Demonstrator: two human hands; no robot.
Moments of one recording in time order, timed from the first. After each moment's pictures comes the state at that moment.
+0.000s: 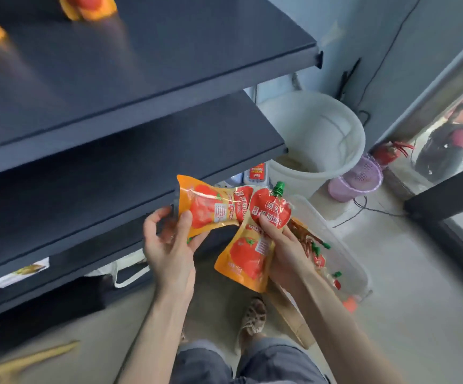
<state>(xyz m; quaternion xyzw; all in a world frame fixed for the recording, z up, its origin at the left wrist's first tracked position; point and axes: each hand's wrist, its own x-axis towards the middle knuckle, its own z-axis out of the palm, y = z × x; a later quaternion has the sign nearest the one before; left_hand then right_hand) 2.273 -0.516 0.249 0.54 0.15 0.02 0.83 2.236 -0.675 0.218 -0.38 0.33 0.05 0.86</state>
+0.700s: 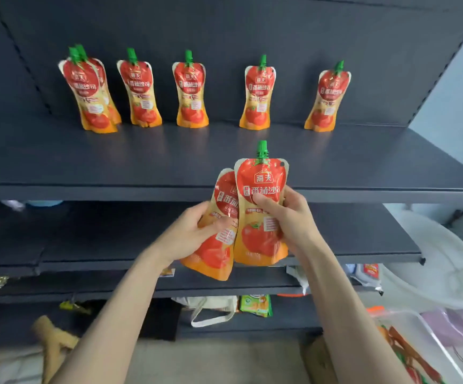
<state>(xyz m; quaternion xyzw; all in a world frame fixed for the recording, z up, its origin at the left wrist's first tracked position) 2.305 -0.144 0.364 0.76 -0.09 -0.09 0.64 2.337 -0.345 0.373 -0.66 -0.09 0.06 0.74</state>
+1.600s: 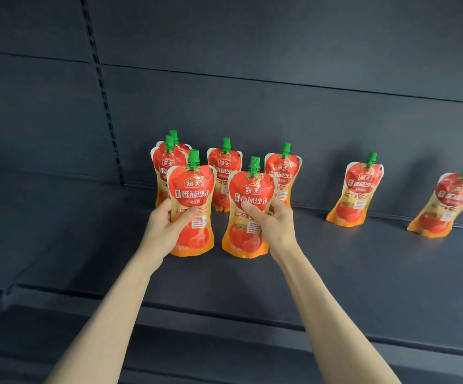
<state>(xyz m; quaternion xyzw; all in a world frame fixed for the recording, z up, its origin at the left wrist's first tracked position) 2.487 0.096 0.396 0.71 0.05 0.20 0.67 2.549 -0.104 0.413 -0.65 -0.16 -0.02 0.74</state>
